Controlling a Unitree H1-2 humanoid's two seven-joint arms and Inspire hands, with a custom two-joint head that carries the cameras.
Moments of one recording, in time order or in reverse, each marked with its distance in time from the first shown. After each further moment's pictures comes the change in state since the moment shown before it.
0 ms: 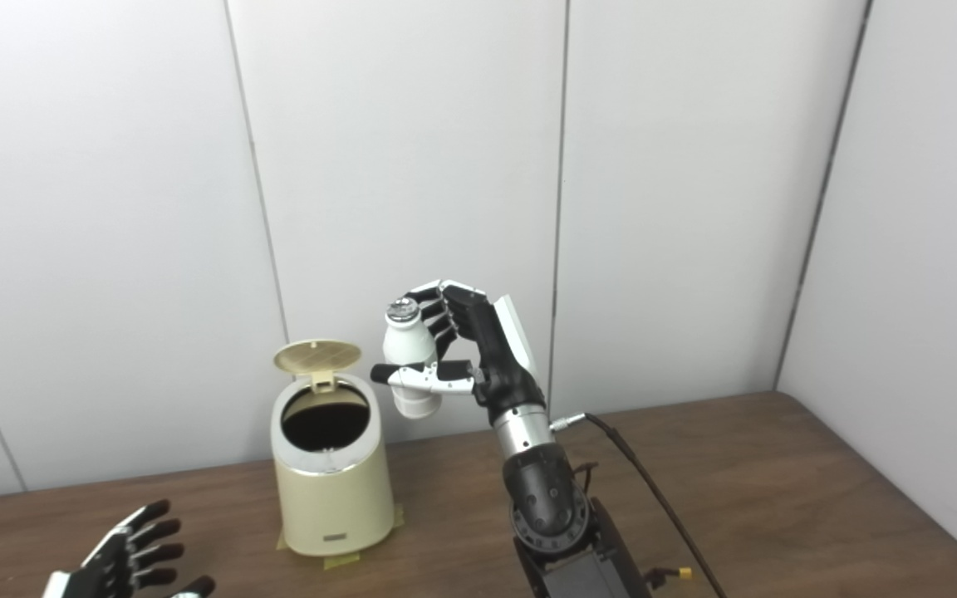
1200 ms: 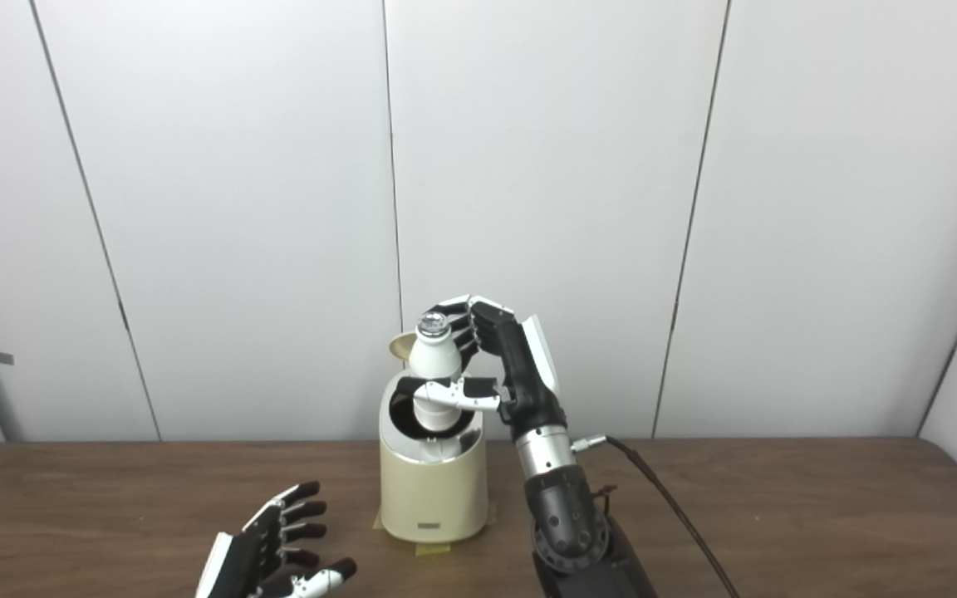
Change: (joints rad) left arm 0.002 -0.080 -0.039 0.038 0.050 -0.008 0.063; right arm -0.103 0.094 0.030 0.369 0.019 -0.346 -0.030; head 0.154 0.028
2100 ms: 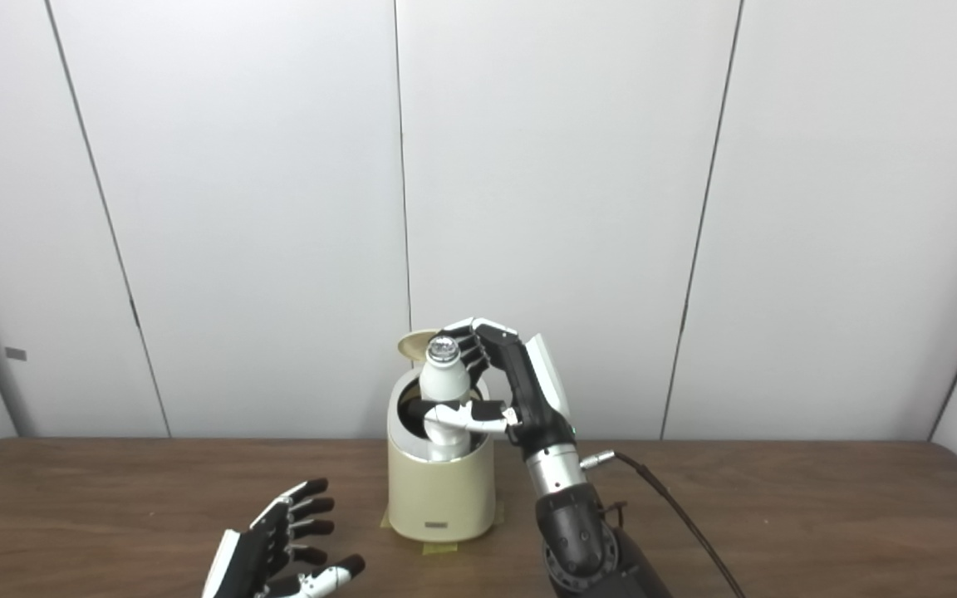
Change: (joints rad) left arm 0.017 -0.003 -0.004 -0.038 0.011 0.012 0.000; right arm -0.016 -0.087 0.189 0.081 -0.010 -0.042 -0.163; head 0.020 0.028
